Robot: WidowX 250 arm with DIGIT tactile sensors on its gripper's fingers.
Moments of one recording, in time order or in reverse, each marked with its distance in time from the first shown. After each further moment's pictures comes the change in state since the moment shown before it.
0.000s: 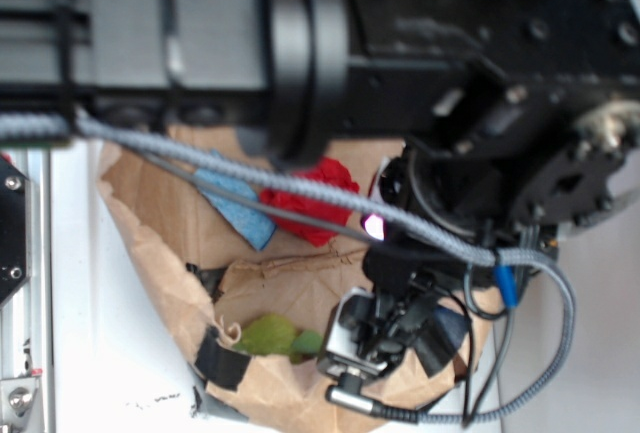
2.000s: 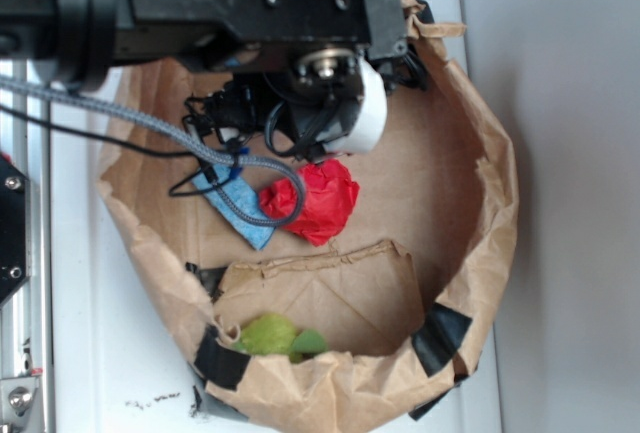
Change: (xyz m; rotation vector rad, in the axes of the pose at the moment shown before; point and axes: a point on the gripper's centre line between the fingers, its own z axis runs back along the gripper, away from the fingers) arm -0.065 0.096 -0.026 0.440 0.167 -0.843
